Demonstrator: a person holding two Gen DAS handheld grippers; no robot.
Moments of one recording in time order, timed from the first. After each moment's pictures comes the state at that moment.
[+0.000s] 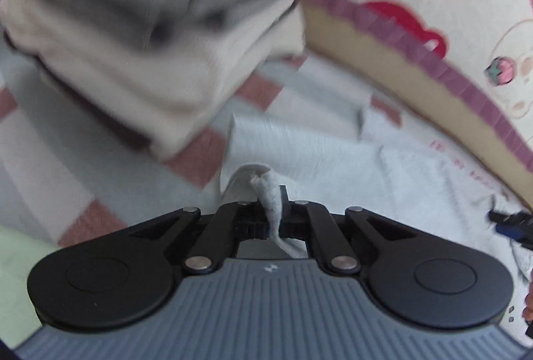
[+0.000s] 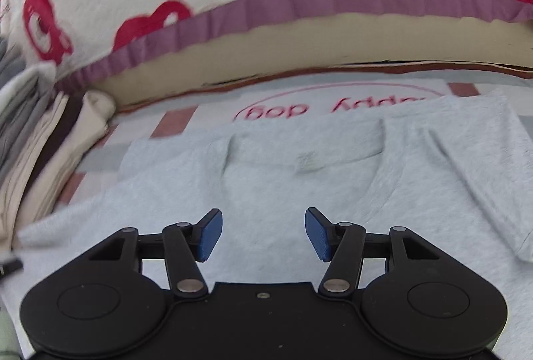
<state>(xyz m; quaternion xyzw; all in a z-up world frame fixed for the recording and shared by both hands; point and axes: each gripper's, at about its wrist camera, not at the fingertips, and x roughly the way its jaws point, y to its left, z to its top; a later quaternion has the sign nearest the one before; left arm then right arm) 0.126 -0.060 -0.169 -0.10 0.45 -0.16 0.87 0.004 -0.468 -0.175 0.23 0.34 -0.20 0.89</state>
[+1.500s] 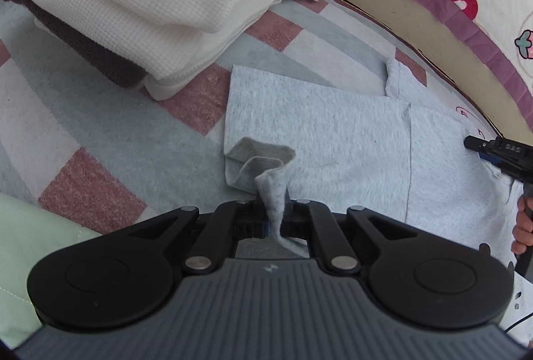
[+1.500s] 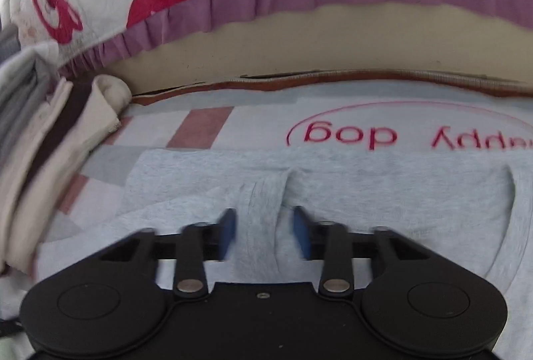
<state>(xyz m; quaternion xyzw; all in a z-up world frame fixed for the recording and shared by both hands) 0.127 -0.065 -0.187 -0.08 0.49 -0.16 0.85 0.125 -0.456 -0.194 0.17 0.37 -0.09 0.91</state>
